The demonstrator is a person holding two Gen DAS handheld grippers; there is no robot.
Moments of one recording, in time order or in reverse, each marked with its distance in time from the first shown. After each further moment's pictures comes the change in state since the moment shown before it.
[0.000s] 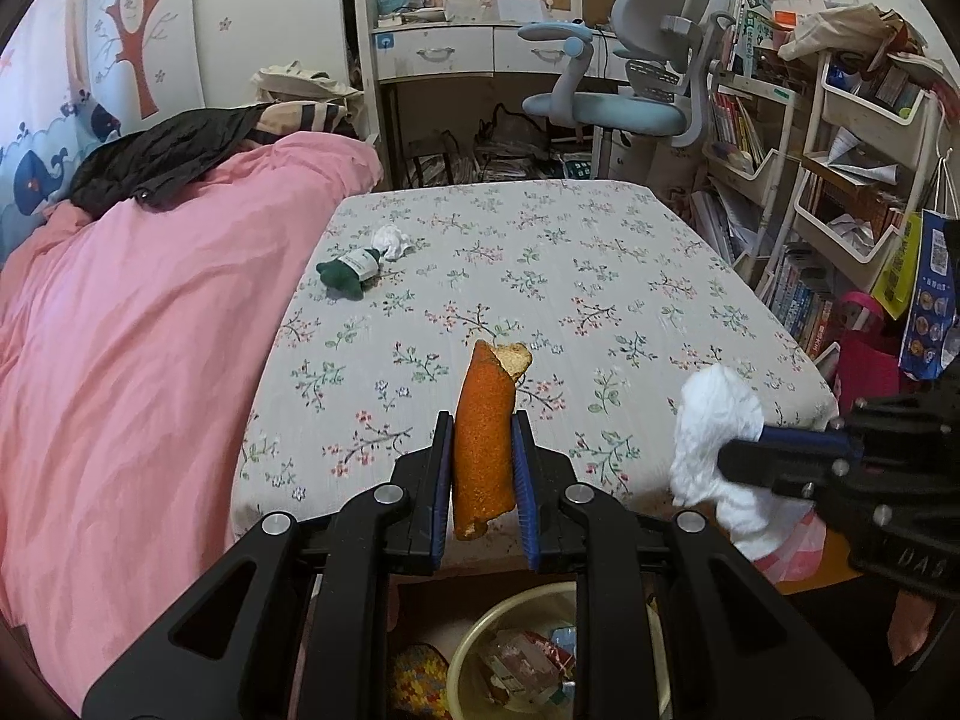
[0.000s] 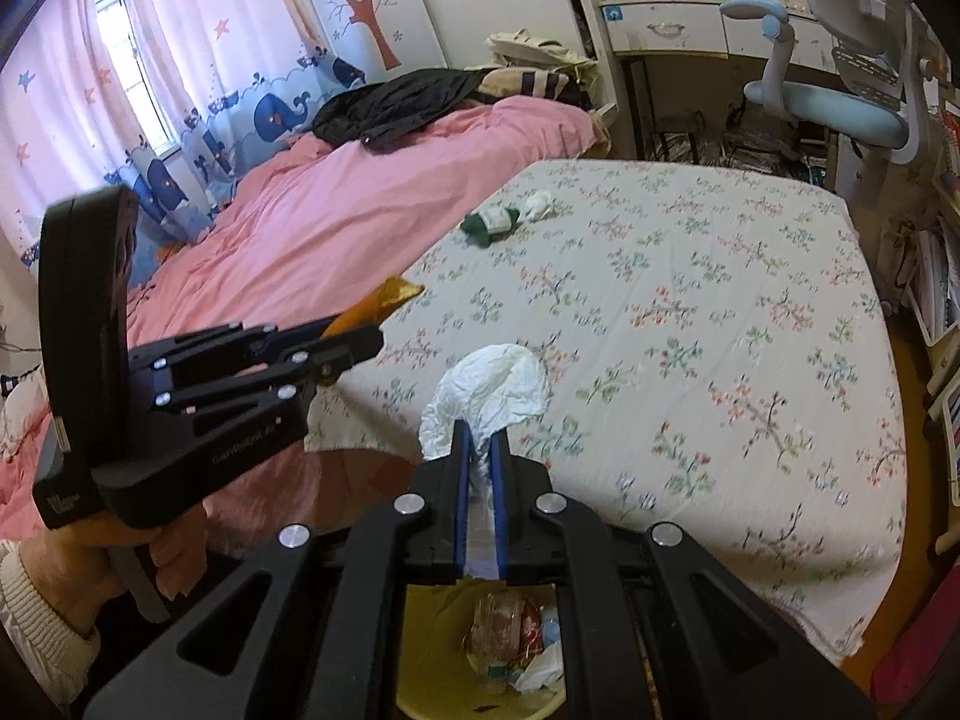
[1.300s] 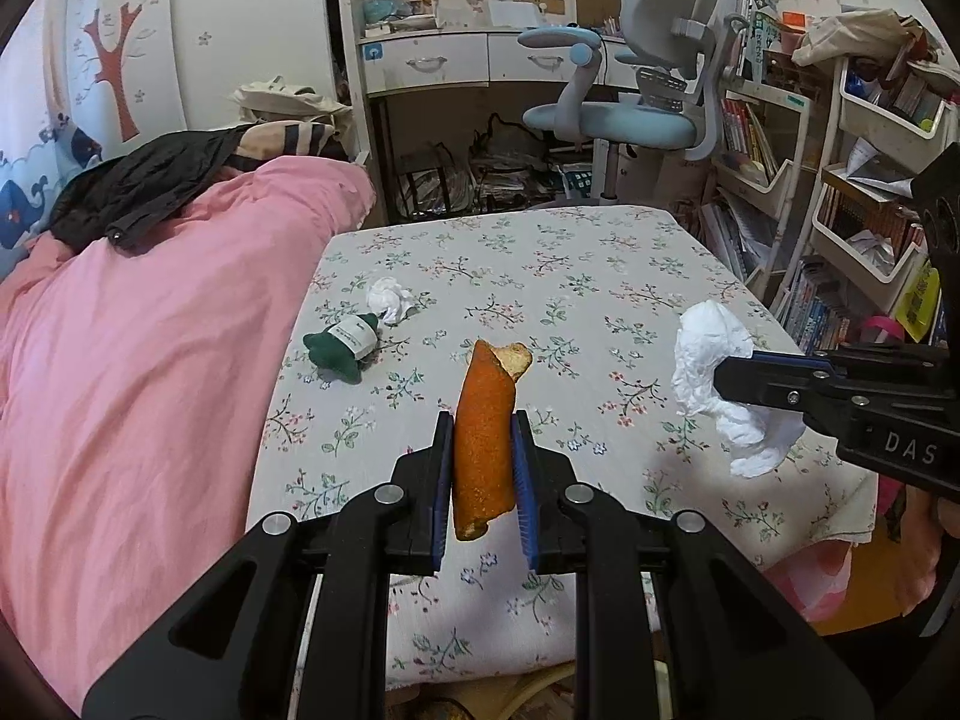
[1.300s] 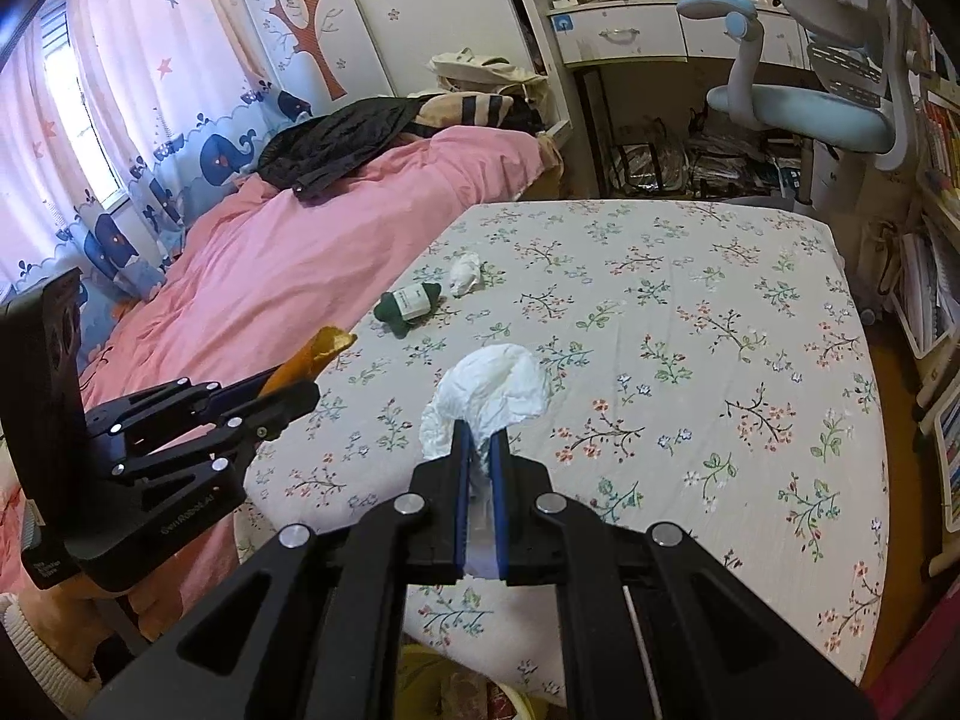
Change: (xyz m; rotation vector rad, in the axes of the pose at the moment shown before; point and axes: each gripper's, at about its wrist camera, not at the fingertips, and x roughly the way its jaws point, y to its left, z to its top) left arm 0.061 0.015 0.071 0.034 -0.020 -0.004; right arm 0.031 -0.054 0.074 0.072 -0.060 -0.059
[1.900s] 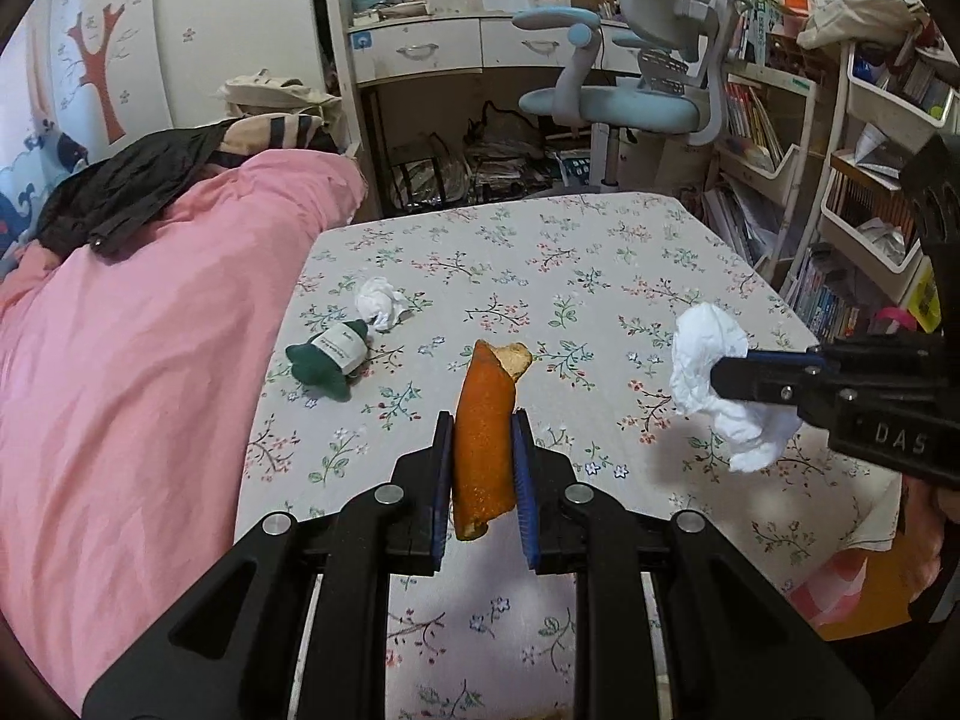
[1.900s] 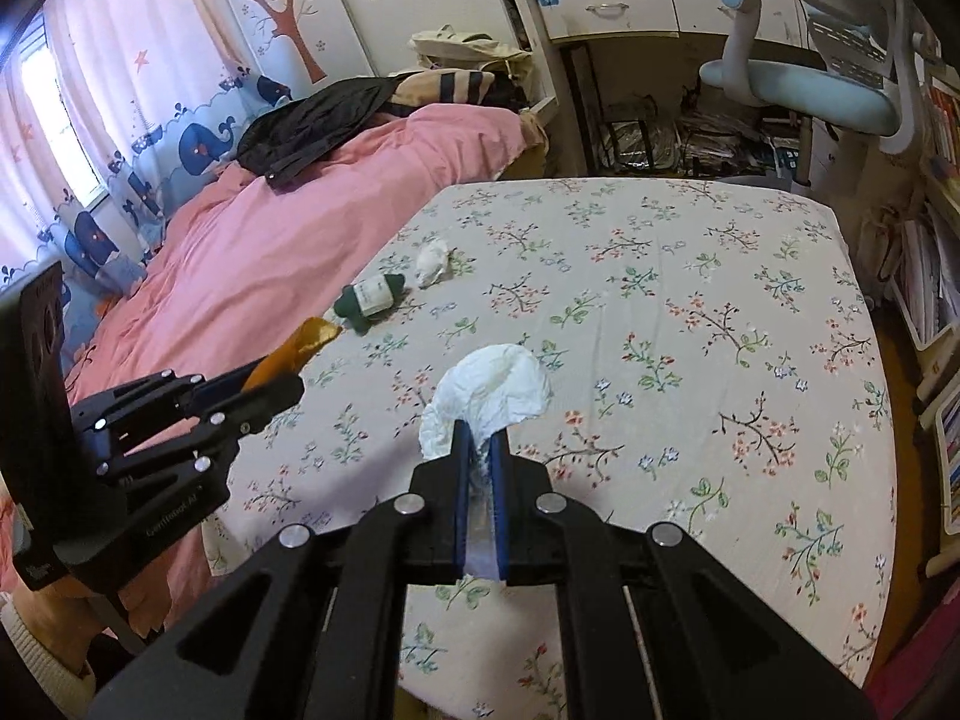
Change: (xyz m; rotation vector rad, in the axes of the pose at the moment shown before) left arm 0.035 0.002 0.013 0.021 0.027 -0.005; right arm 0.027 -0.017 0.013 0.014 0.055 -0.024
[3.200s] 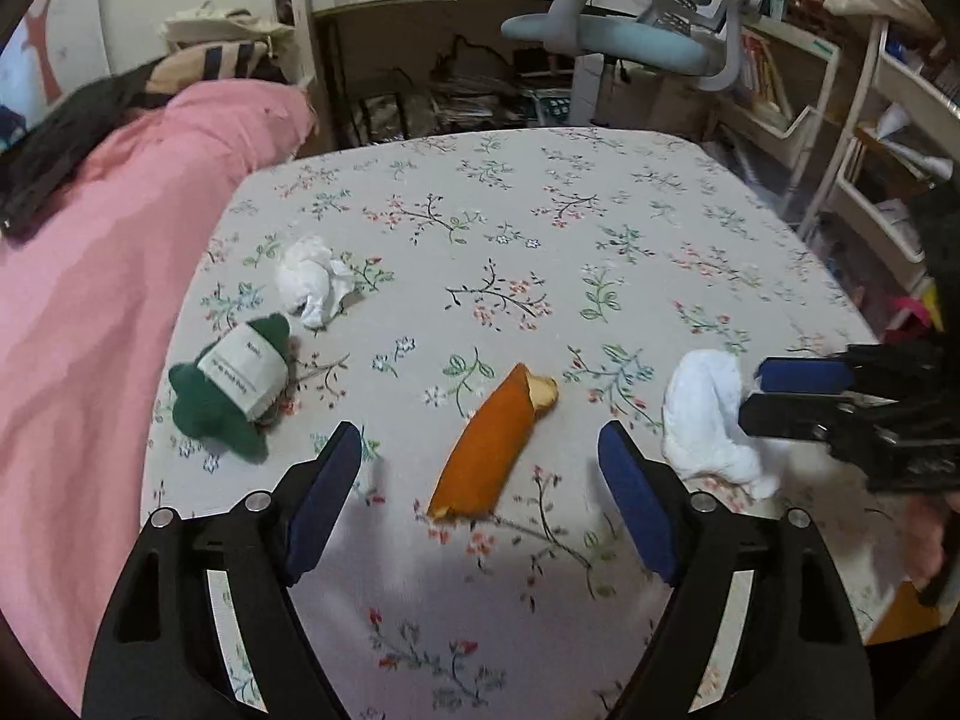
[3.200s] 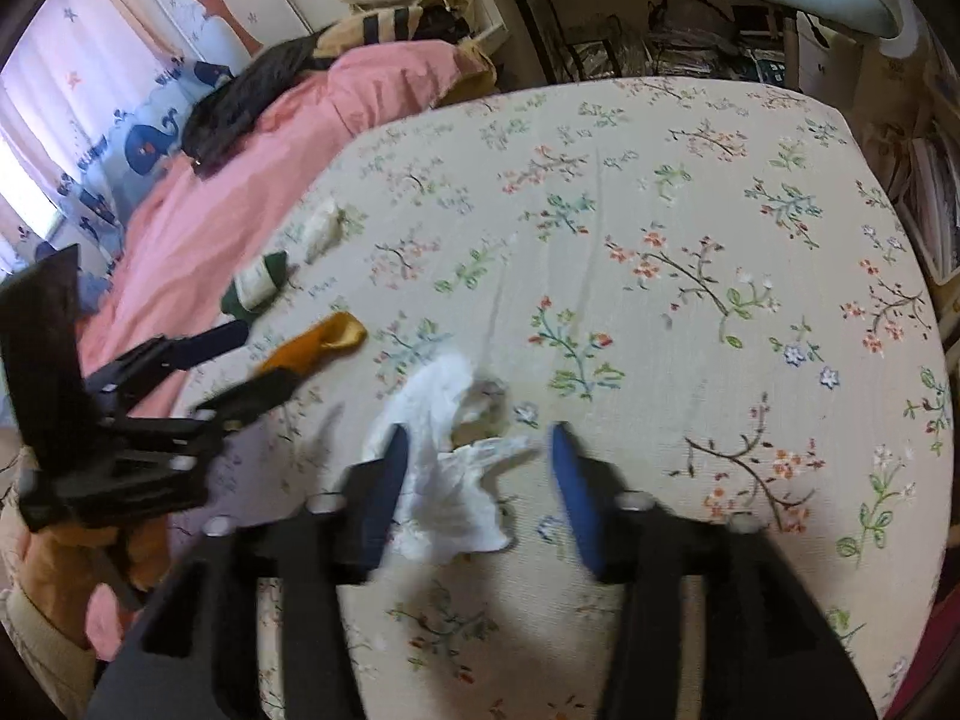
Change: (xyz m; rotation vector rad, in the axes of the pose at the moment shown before) left arm 0.136 0.014 0.028 0.019 0.156 -0.089; right arm 0.068 -0.072 0.015 0.107 0.161 0.011
